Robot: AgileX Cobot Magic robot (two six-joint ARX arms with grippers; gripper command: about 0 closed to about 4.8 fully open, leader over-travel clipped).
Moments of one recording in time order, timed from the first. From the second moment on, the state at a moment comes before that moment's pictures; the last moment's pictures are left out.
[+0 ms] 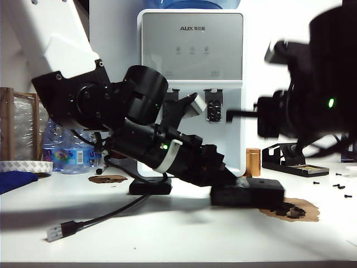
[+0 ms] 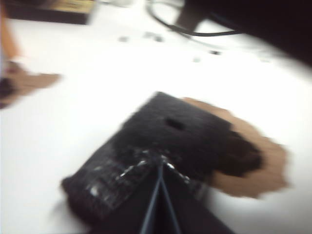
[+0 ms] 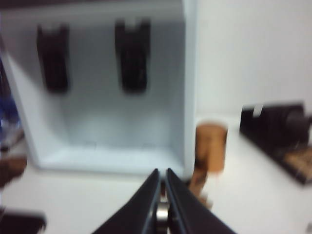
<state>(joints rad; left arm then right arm) -0.66 2.10 1.01 0.64 0.42 0.17 0.56 1.73 0.37 1.36 0.44 0.04</state>
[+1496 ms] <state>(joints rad) -0.29 1.42 0.85 0.13 0.39 0.21 0.40 1.75 1.16 0.63 -1.36 0.21</state>
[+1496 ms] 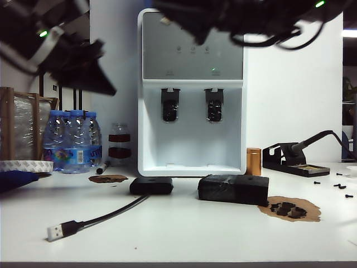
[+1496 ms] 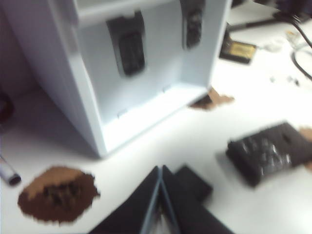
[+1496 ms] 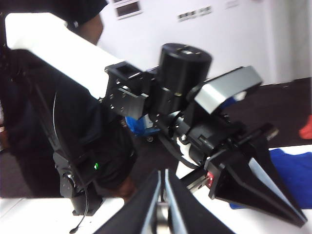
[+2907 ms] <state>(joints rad) -0.10 1.42 0.65 0.06 0.68 0.59 0.43 2.21 1.46 -0.01 -1.05 -0.64</state>
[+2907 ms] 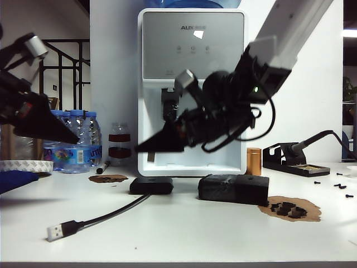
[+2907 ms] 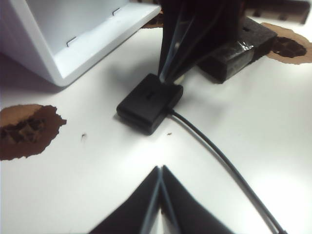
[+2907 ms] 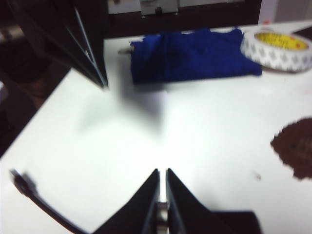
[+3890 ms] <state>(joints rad) -0.05 1.42 0.65 0.06 0.74 0.64 0.43 2.31 1.55 -0.01 -0.87 -0.91</state>
